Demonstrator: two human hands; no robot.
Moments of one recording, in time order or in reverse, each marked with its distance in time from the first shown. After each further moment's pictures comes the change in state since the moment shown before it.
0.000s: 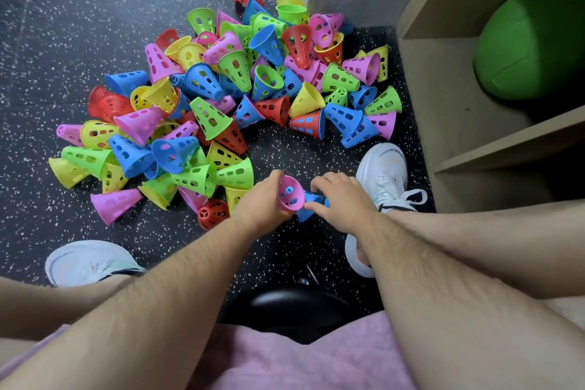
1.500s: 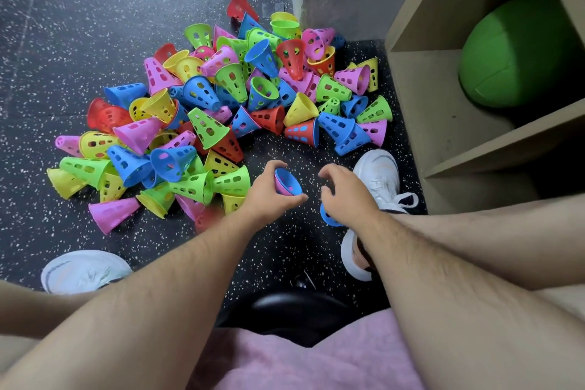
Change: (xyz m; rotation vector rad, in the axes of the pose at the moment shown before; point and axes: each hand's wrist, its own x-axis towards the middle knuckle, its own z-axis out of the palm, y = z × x) left_hand 0.016 0.008 0.000 -0.430 0.028 -0.109; right_hand -0.007 -0.006 -0.026 0.382 0.168 0.209
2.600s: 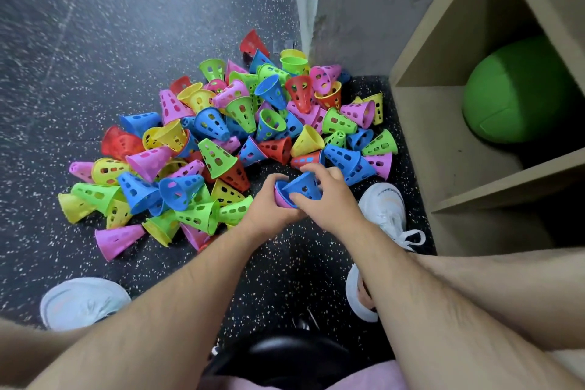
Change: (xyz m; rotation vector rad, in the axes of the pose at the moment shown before) left_hand 0.017 0.022 -0.021 -0.203 0.040 0.045; right_hand 0.032 -0.055 -0.014 0.243 0.044 -0.034
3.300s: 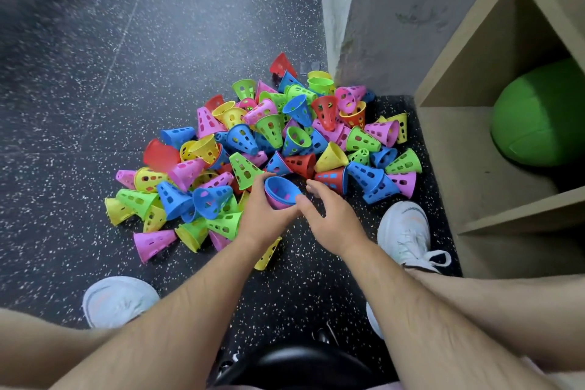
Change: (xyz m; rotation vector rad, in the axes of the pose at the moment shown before) left_hand -0.031 0.022 -0.044 -0.011 0.320 0.082; right_hand -0.005 -0.019 0.026 0.044 -0.071 -0.082
